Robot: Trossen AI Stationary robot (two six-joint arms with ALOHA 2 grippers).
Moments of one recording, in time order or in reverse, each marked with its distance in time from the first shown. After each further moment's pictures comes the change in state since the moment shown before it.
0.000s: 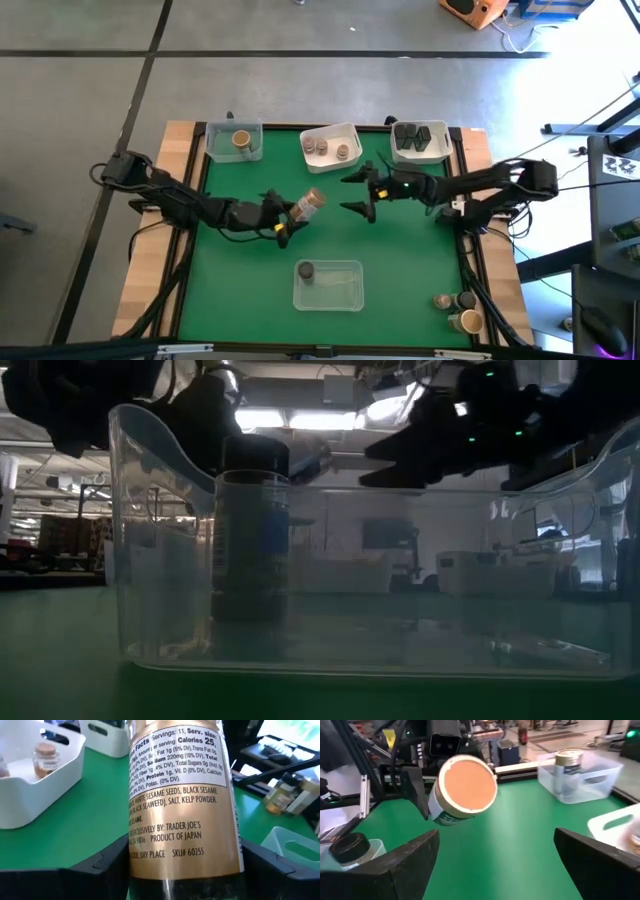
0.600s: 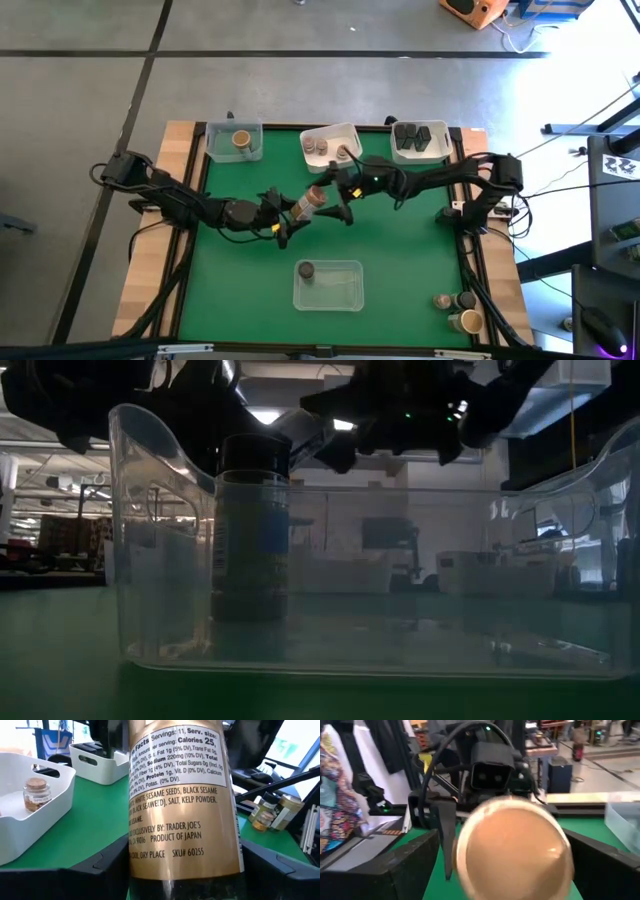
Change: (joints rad) left arm -0.006 0.001 -0.003 0.133 0.002 0.092; right arm 0.022 0.281 0.366 0.003 -0.231 -0.021
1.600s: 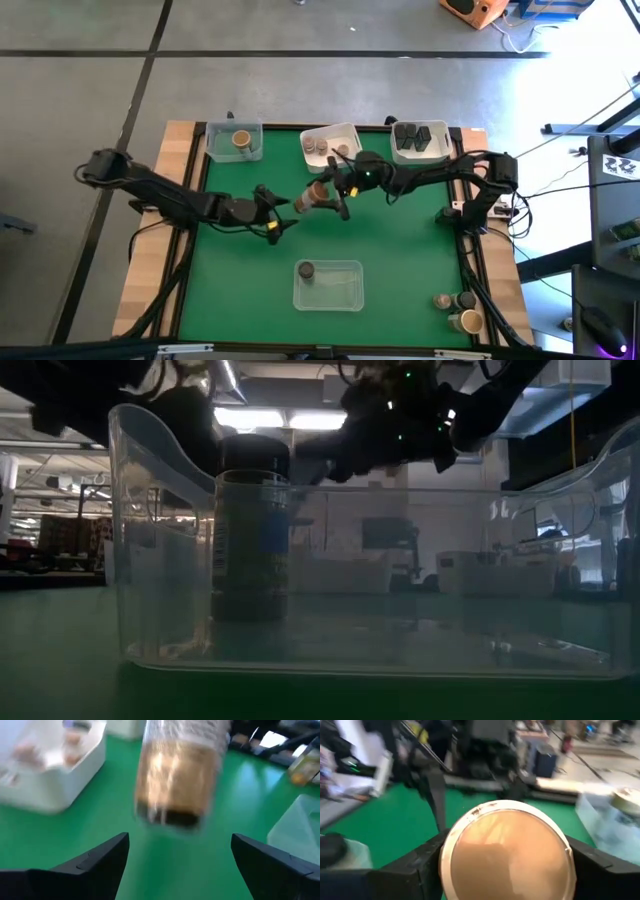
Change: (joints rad) left arm 0.016 -0.198 0.002 -0.501 -0.007 -0.077; right arm -0.039 0.036 0.048 -0.129 0.003 -0.219
